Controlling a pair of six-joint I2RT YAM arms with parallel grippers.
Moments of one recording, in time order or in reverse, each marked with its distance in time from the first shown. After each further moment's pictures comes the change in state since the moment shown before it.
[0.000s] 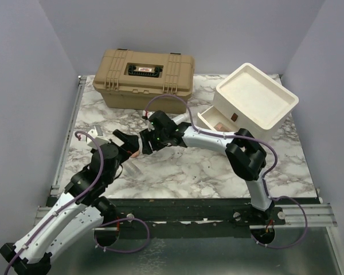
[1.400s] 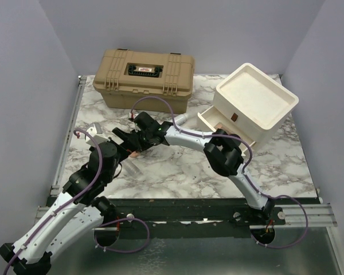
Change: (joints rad) left arm 0.000 0.022 0.045 -0.019 0.000 0.035; right arm 0.044 0.334 0.402 -0.126 0.053 -0.041
